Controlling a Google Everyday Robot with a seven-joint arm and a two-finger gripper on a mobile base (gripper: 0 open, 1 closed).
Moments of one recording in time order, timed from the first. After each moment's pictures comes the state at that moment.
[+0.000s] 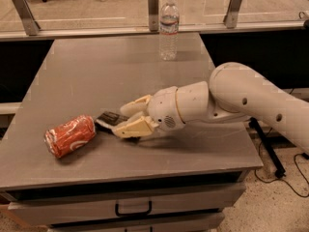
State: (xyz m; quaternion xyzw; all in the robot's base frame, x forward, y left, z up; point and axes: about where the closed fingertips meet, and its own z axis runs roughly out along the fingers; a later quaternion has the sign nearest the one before) arm 0.483 0.065 0.842 -0.53 0.66 0.35 0.41
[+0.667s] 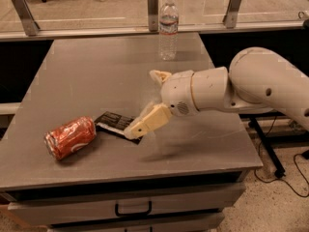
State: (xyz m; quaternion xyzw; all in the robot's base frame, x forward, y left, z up) arm 0.502 0.035 0.882 -0.52 0.66 0.30 0.45
